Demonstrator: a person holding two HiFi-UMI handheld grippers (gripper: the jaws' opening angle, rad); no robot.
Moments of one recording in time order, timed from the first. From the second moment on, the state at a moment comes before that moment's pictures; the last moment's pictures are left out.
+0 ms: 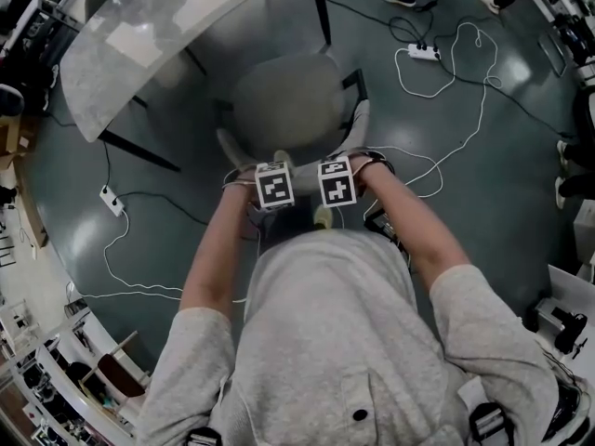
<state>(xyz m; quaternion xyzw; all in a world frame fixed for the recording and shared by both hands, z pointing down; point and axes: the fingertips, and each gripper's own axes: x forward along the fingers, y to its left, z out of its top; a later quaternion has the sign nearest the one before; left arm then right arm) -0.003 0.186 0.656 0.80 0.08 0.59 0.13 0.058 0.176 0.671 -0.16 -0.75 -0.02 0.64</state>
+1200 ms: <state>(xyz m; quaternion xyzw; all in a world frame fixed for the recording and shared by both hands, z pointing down) 0.005 0.239 0.647 0.84 -0.01 0.54 0.08 0.077 0.232 0.655 -0.15 -0.77 -0.05 0.62</state>
